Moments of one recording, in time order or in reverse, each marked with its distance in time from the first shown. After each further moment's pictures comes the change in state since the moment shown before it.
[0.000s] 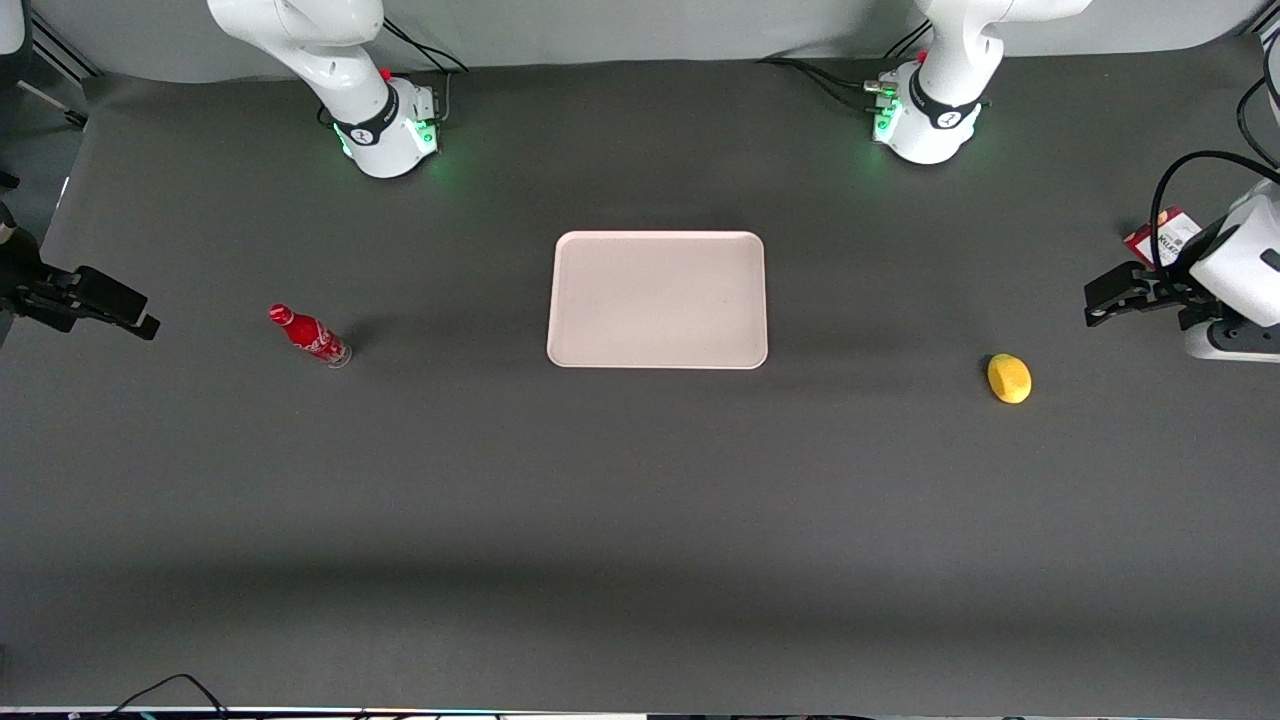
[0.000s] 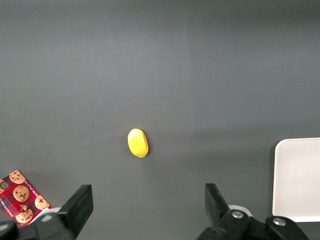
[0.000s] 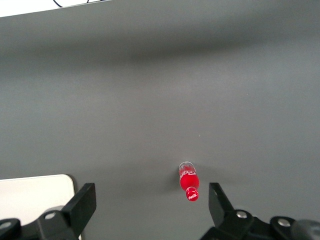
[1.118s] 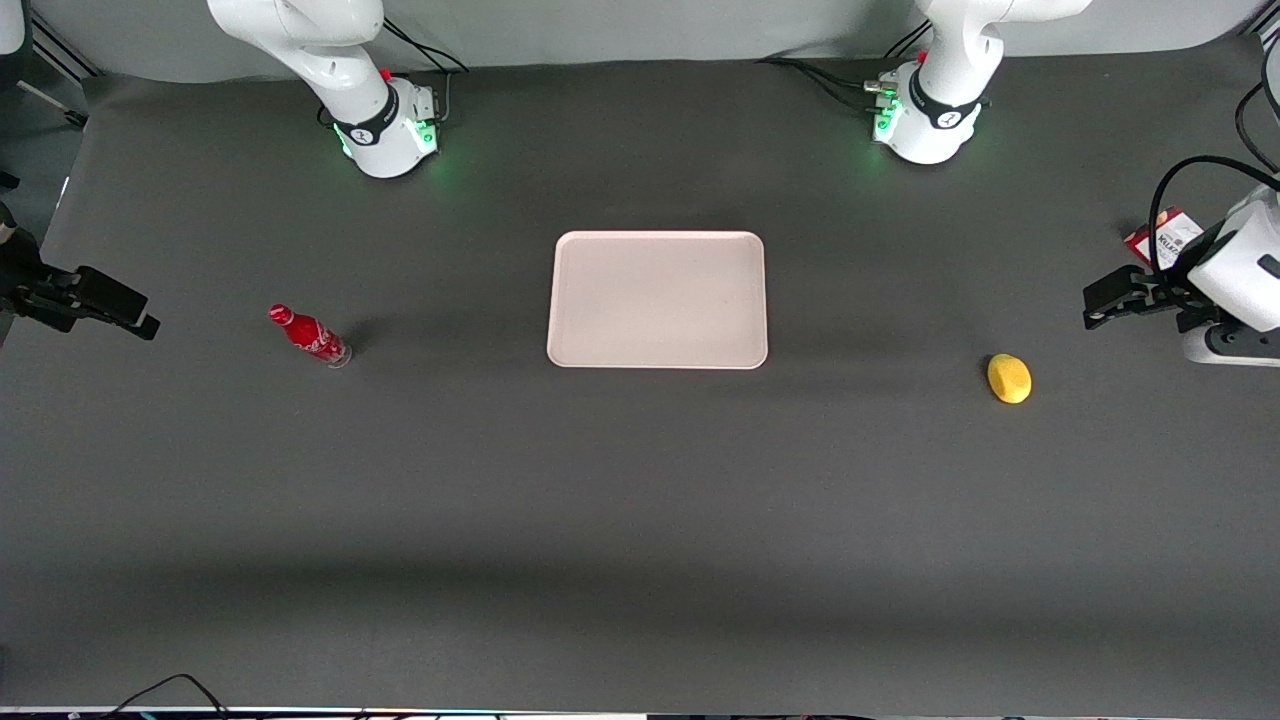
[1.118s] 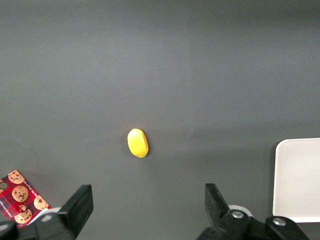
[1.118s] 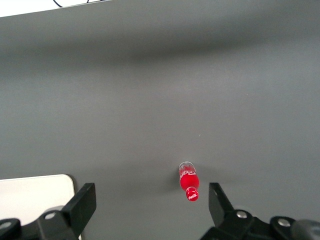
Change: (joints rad) arm 0.000 0.008 0.002 0.000 -0.001 0.003 0.000
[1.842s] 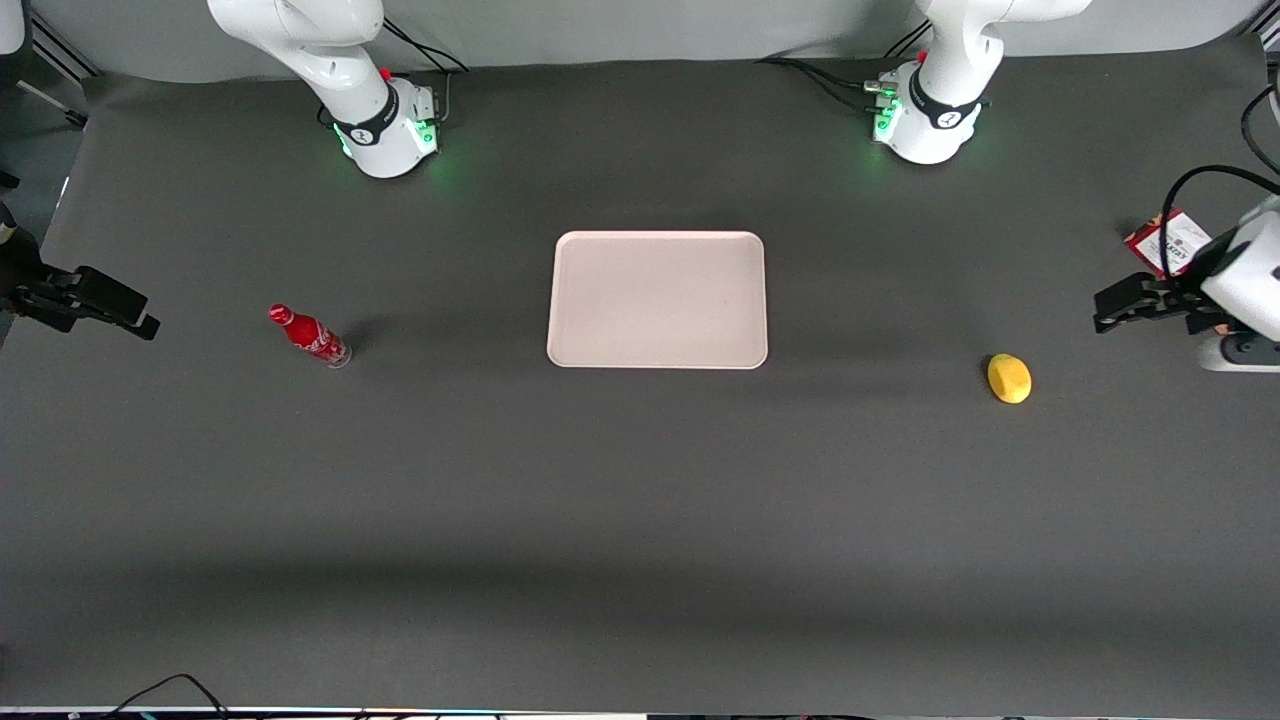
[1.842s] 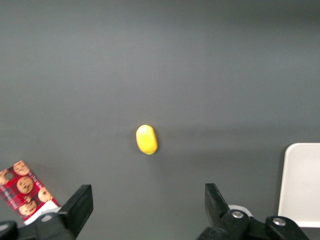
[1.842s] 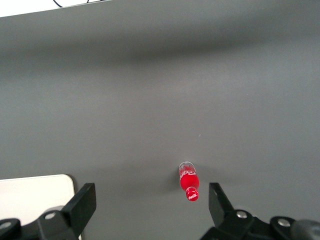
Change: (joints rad) arm 0.000 0.012 0.049 0.000 0.003 -0.005 -0.003
